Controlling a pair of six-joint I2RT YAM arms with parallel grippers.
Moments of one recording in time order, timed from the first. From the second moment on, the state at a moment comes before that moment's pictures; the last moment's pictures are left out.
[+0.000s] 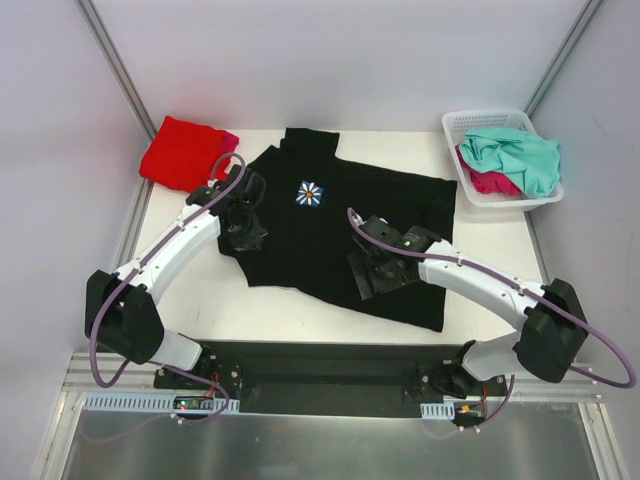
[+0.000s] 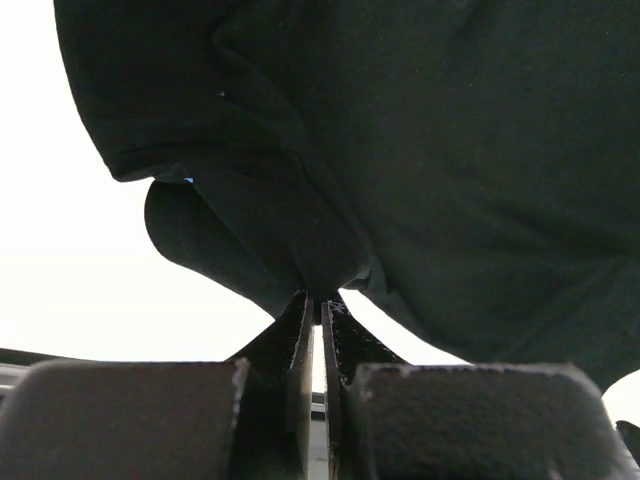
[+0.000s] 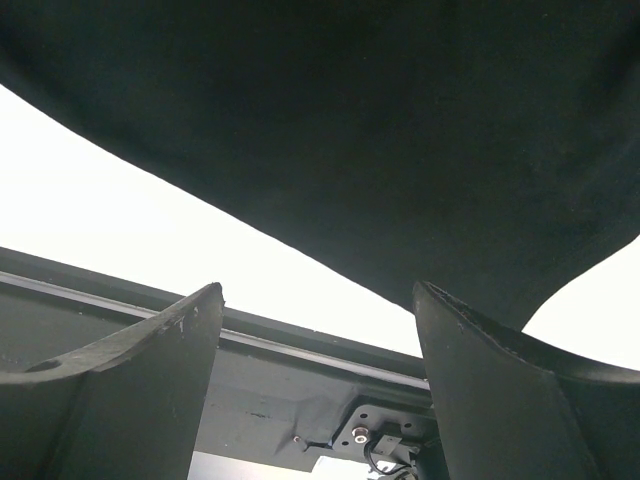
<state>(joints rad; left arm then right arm) -0.41 1.43 1.21 -0.95 -0.08 -0.85 0.87 1.40 1.08 -0.94 0.17 0.45</state>
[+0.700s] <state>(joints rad) -0.41 1.73 1.40 -0.95 -0.06 -0.80 0.86 1.38 1.06 -0.94 0.17 0.45</state>
